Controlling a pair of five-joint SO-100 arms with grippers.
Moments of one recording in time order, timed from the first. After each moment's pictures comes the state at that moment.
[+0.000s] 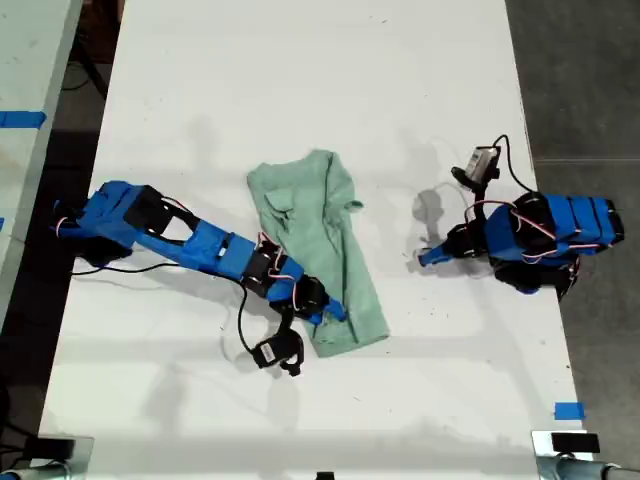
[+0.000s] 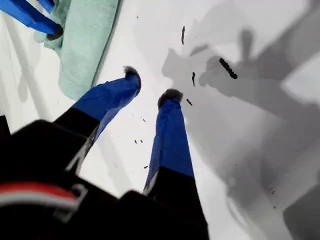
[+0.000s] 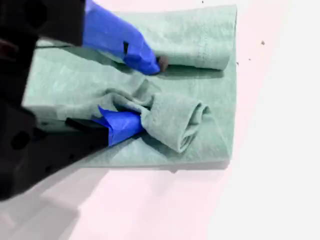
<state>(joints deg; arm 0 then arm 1) 11.0 47.6 54.1 49.5 -24.5 -1.8 201.1 169.4 86.1 -7.9</state>
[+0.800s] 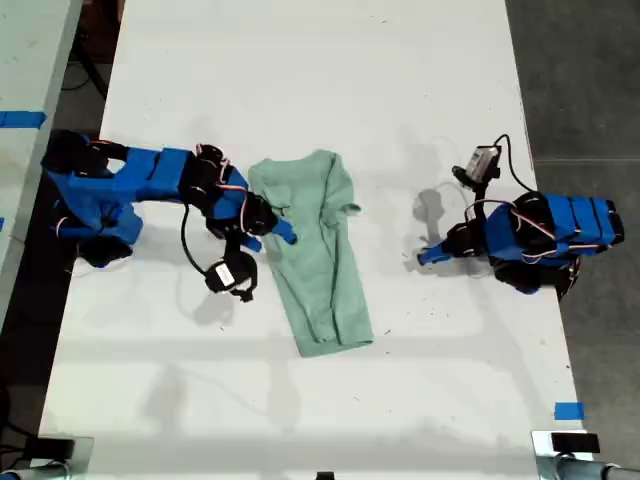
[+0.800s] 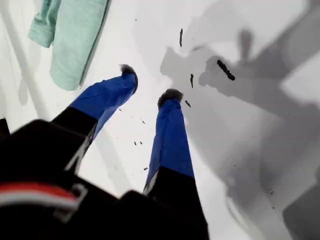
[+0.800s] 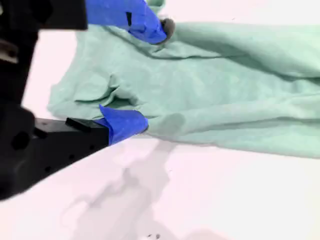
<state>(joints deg) -0.3 94.3 77.8 88.5 -19.6 -1.0 201.1 169.4 86.1 -8.0</state>
